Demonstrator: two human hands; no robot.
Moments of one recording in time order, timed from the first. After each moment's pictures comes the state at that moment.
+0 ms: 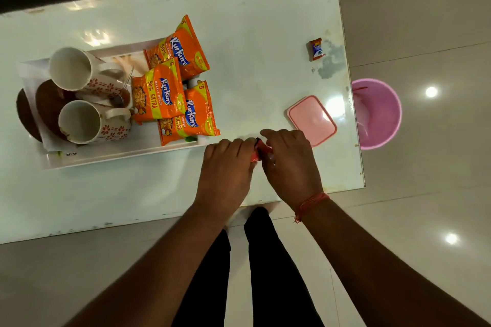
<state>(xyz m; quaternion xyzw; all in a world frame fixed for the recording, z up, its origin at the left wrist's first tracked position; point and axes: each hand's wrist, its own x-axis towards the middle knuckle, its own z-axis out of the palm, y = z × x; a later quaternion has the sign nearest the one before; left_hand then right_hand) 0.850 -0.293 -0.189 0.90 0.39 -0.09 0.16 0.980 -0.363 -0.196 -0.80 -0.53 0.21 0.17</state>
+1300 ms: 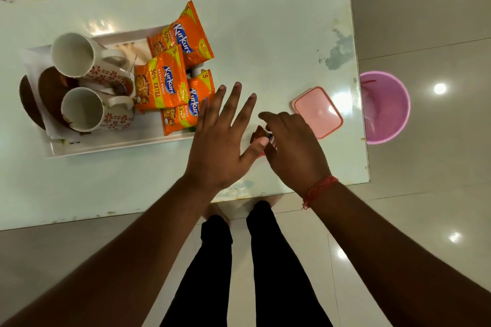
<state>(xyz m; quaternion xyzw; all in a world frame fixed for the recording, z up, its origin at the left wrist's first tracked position) 0.846 -0.257 -0.191 0.91 0.36 -0.02 0.20 0.987 -0.352 -0.188 -0.77 -0.57 0.22 0.18</state>
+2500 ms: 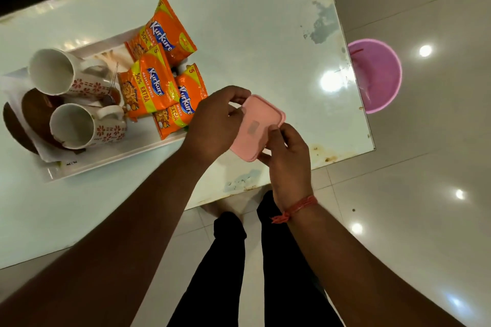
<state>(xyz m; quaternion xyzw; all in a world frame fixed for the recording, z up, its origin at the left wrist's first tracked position) 0.861 -0.228 -0.180 0.75 0.45 -0.02 0.48 0.913 -0.365 -0.181 -0.72 0.05 0.41 0.55</state>
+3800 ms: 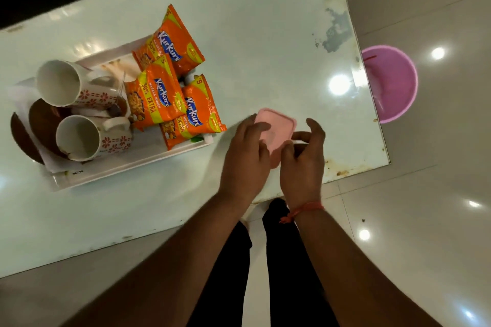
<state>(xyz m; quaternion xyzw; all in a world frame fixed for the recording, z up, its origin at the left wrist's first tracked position) 0.859 -0.290 -0.220 0.79 0.44 0.04 0.42 0.930 -0.369 -0.231 -0.85 -0.06 0.29 0.44</state>
